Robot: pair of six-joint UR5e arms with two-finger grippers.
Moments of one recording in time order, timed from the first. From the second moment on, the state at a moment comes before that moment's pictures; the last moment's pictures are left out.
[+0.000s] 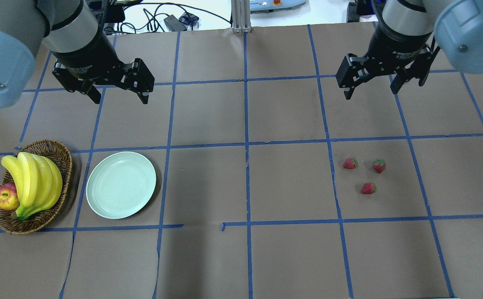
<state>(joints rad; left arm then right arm) -1.62 -1.55 -1.57 -1.54 1.60 -0.01 1.51 -1.52 1.58 -1.59 -1.59 -0.08</state>
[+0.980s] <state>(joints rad) -1.63 -1.55 -1.59 -1.54 1.60 -0.02 1.31 -1.35 1.95 -2.07 -1.61 -0.09</state>
